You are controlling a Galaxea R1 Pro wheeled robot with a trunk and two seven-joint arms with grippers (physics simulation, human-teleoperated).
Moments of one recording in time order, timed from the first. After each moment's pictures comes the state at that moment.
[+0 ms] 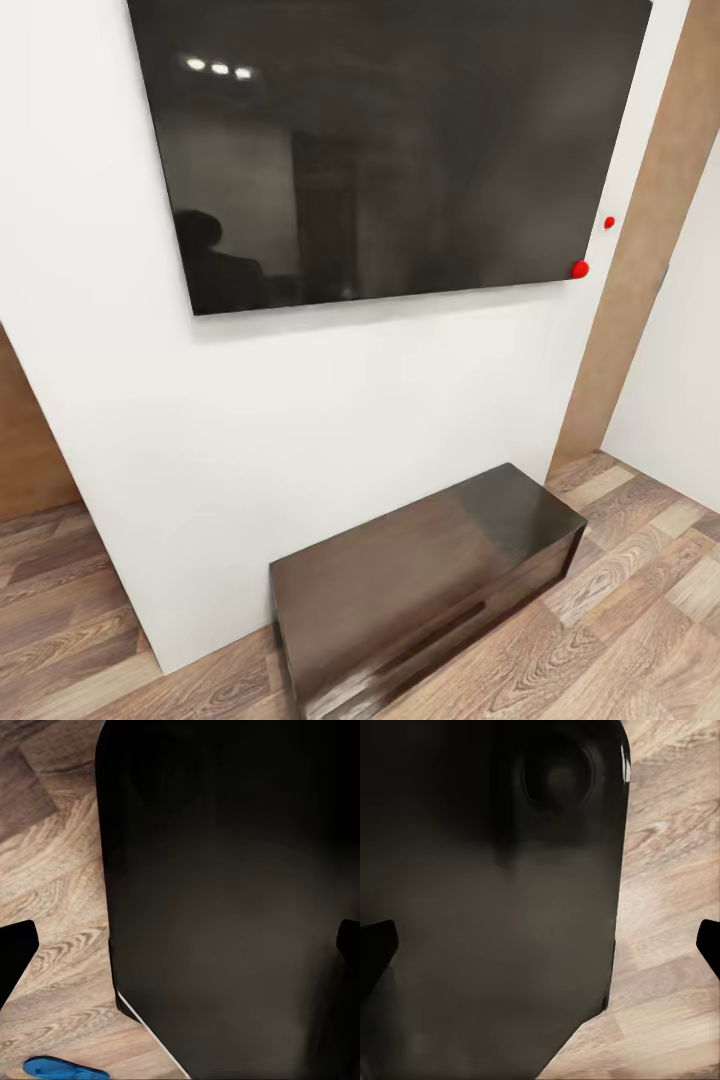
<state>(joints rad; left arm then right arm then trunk) 0.00 0.00 0.00 0.00 0.00 0.00 0.00 0.00 0.00 0.00 0.00 0.00 0.00 0.00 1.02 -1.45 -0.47</state>
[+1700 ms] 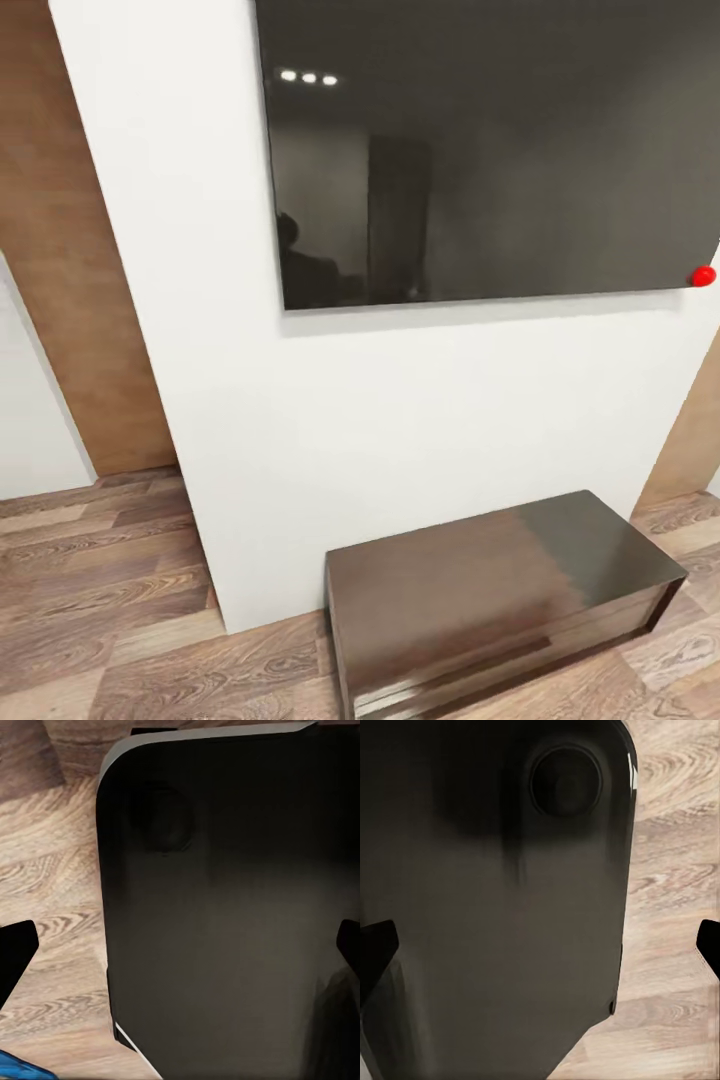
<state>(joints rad) 0.00 0.00 0.00 -0.03 0.00 -0.02 0.00 -0.01 0.00 -0.01 0.00 0.00 0.01 0.02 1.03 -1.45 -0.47</state>
